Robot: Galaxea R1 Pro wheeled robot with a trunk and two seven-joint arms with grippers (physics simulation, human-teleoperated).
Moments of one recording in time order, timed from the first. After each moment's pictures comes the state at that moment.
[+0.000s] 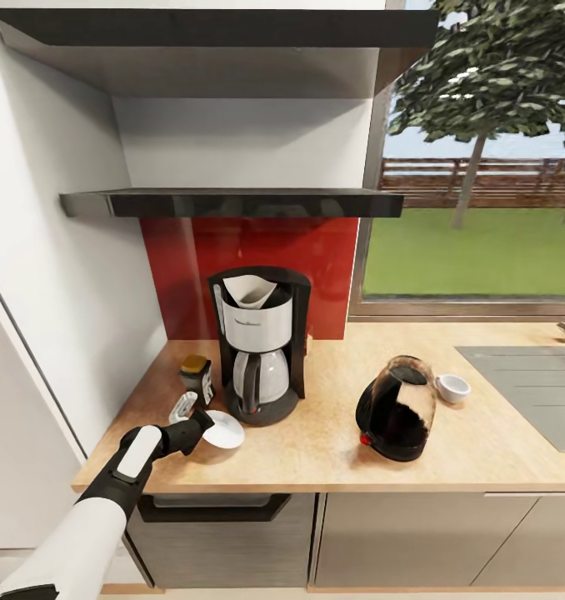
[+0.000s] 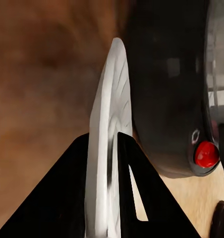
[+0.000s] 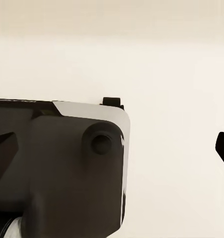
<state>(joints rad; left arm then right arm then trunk) -0.70 0.02 0.13 -0.67 0.92 0.60 0.07 -0.23 -0.08 0.25 -0.05 -0.21 -0.04 0.09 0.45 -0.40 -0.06</state>
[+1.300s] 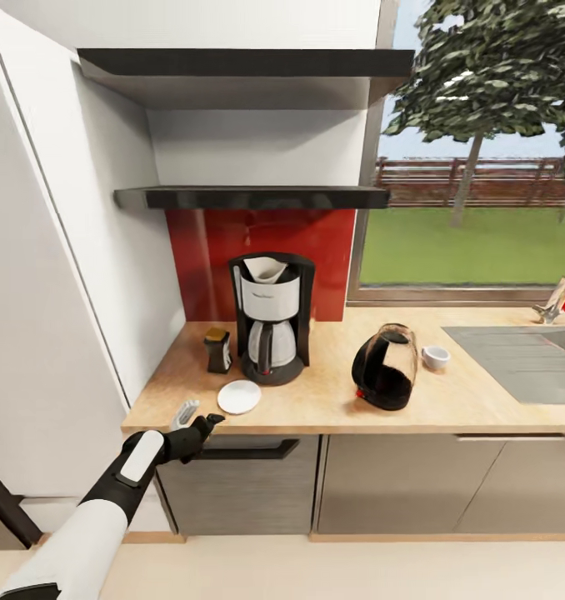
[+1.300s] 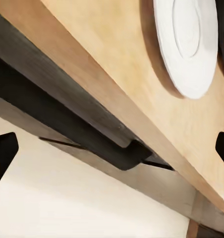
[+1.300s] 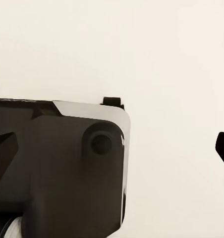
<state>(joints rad) -0.70 0.02 0.13 -0.63 0.88 0.61 0.07 -0.23 -0.08 0.25 -0.05 -0.21 -0.04 0.09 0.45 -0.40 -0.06</state>
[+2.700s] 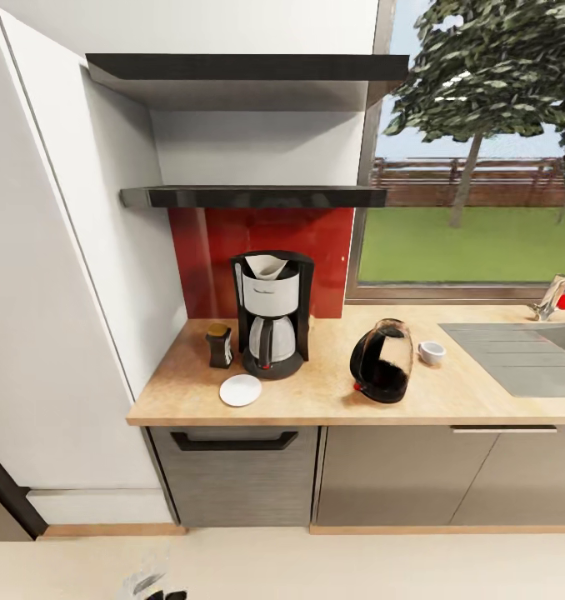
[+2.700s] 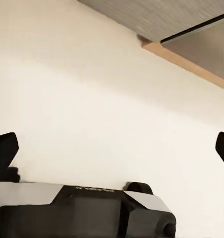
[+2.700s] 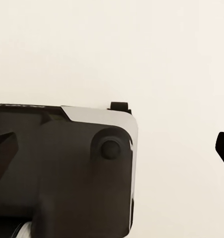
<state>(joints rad) -0.24 0.12 0.10 -0.53 0.37 0.36 -0.34 -0.23 -0.06 0.24 -0.06 -0.22 -0.04 0.09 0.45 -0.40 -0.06</state>
